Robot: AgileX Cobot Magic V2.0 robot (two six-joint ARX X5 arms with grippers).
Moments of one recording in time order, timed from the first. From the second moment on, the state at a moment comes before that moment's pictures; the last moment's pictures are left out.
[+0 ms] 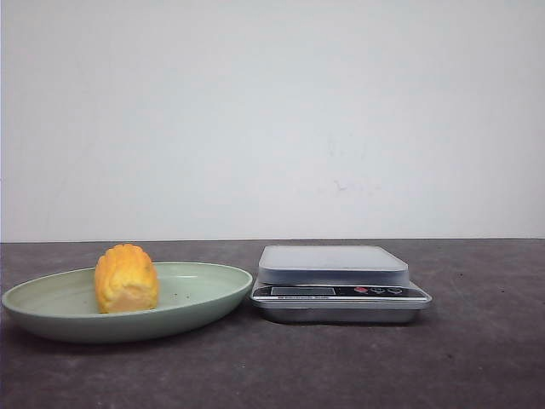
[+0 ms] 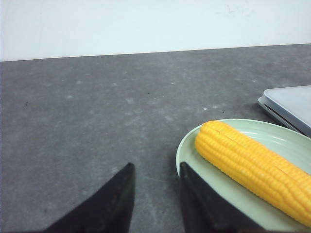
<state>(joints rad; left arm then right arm) 0.03 0.00 0.03 -0.17 0.29 0.05 0.15 0.00 0.02 -0.17 -0.21 0.09</state>
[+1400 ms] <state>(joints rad) 0.03 0.45 0.91 -0.48 0.42 -0.45 0.15 0.46 0.94 -0.57 -0.23 0.11</state>
